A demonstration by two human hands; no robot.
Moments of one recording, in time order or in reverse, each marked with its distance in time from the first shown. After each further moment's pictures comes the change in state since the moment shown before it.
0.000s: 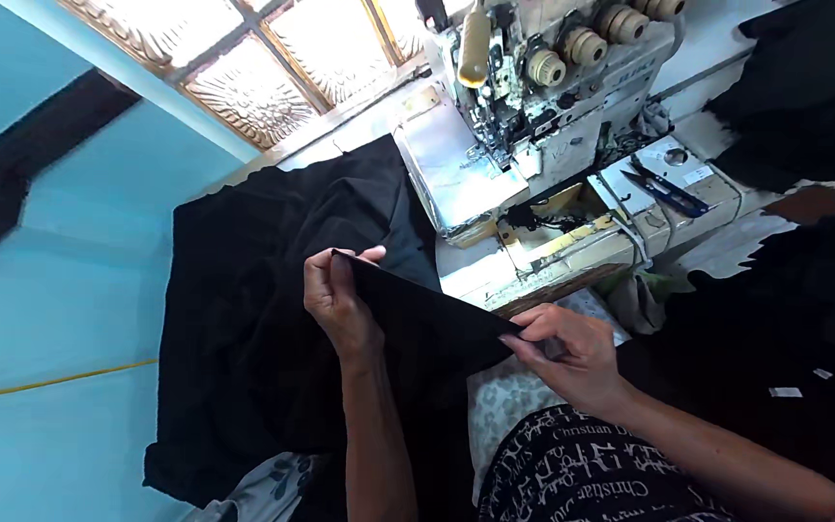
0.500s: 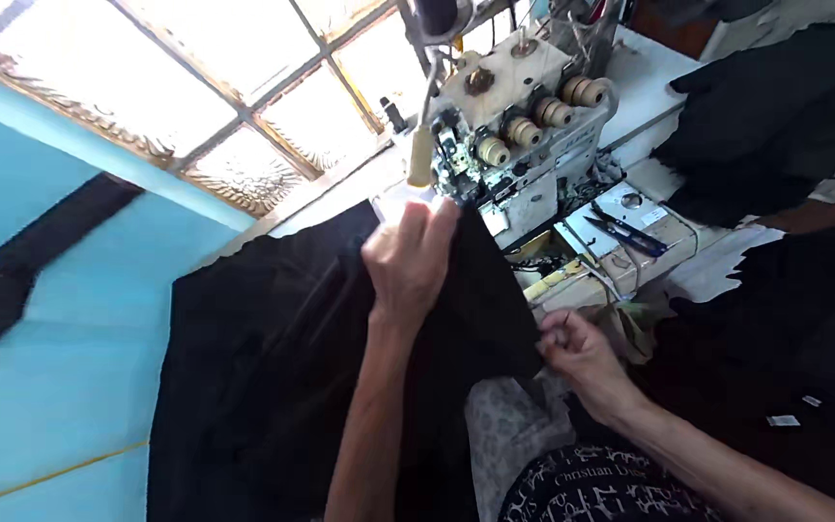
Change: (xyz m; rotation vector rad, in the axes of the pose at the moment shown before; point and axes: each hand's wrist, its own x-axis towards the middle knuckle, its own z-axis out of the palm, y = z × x) left_hand 0.071 0.039 0.113 0.687 -0.217 0.953; right_hand 0.006 0.013 -0.042 0.431 0.210 0.931
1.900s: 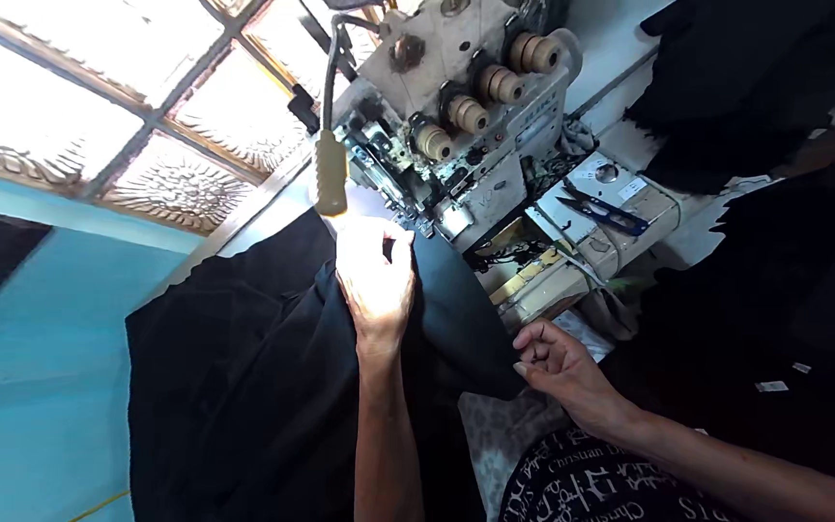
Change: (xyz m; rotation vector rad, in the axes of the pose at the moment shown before) left_hand -0.023 0.006 0.019 -0.194 -0.363 -0.491; right_hand -0.009 0.008 -0.001 0.071 -0.070 0.008
